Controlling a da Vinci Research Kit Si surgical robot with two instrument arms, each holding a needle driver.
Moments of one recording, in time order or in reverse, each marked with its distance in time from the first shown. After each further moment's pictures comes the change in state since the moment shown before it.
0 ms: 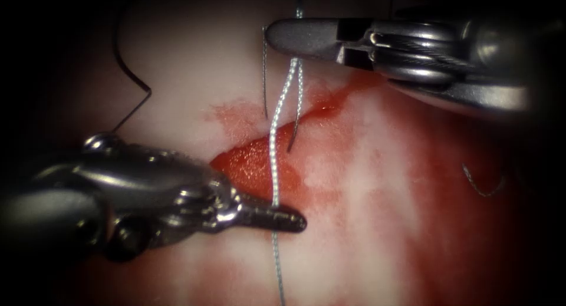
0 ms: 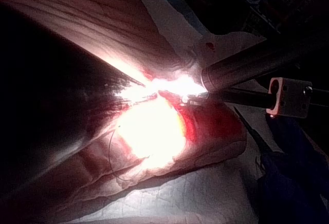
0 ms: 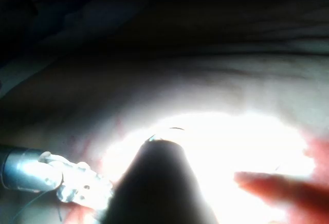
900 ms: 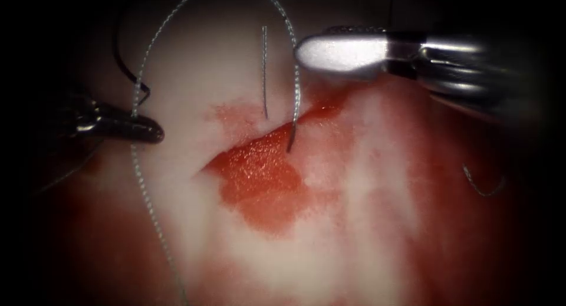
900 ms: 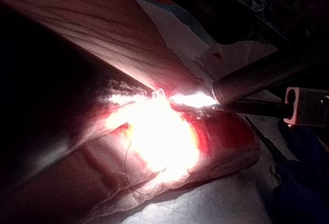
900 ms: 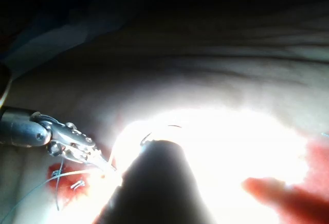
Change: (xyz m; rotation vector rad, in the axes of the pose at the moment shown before) right arm 0.001 -0.001 -0.004 -0.012 -0.001 -0.080; left arm -0.002 0.004 -0.012 -0.405 0.201 0.273
